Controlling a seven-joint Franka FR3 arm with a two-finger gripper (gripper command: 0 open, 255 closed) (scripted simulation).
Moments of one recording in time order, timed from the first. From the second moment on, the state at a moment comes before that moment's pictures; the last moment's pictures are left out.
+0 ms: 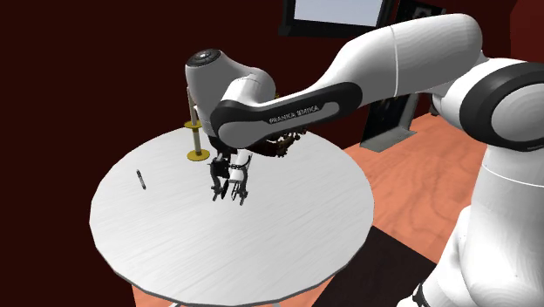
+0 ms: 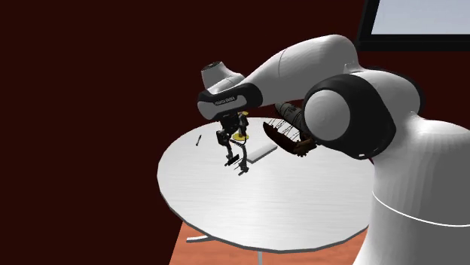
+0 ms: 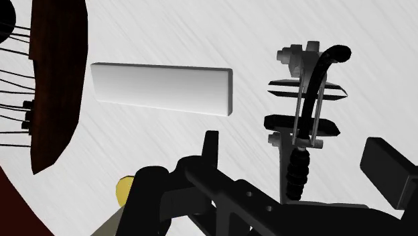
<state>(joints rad) 0.19 0.23 0.27 -1.70 -0.42 1.94 -0.04</state>
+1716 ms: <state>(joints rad) 0.19 0.22 0.27 -1.64 -0.41 1.88 -0.07</state>
